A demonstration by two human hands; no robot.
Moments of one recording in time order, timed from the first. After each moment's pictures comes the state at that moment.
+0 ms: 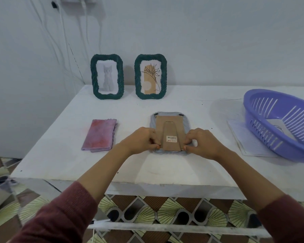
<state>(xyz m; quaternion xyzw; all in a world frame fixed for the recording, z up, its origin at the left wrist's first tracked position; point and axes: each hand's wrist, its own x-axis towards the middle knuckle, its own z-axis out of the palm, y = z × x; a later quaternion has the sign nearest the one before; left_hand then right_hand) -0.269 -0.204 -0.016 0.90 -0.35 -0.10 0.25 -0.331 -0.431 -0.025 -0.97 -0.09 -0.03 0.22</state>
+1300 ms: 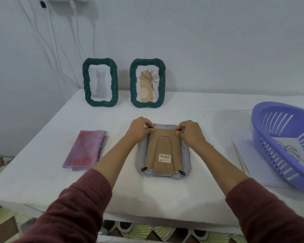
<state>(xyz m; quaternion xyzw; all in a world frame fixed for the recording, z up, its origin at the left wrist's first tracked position) -0.175 -0.252 -0.031 0.91 -0.13 -0.05 0.39 -0.218 -0.435 -0.035 -0.94 0.06 -0.06 0.32</state>
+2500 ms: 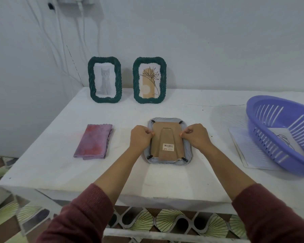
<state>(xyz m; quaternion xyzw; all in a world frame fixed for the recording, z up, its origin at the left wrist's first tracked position) -0.234 -0.244 -0.041 0.89 -0.03 -0.03 0.45 -0.270 -0.427 -0.032 -0.90 0.14 -0.06 0.41</state>
